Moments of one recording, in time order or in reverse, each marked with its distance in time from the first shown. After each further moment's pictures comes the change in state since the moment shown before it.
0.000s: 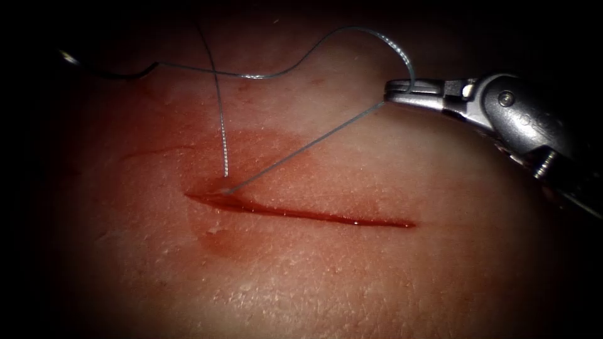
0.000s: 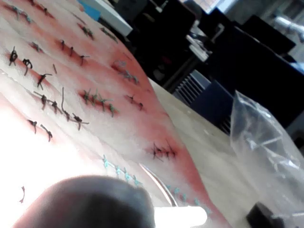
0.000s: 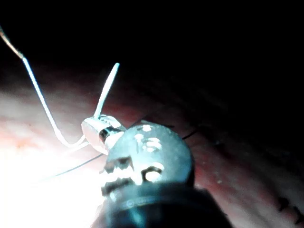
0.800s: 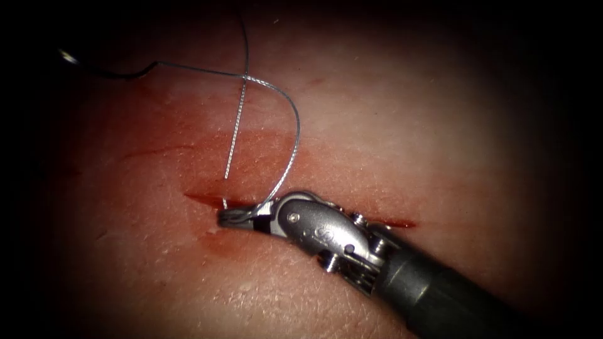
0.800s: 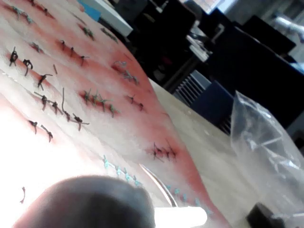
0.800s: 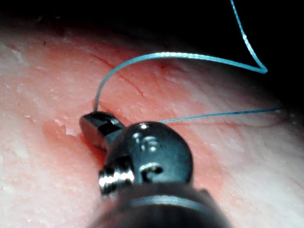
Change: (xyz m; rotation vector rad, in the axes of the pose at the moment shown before) right arm -0.013 -0.017 0.021 0.269 -0.122 -0.090; left arm 0.000 0.000 0.000 0.000 0.000 -0.001
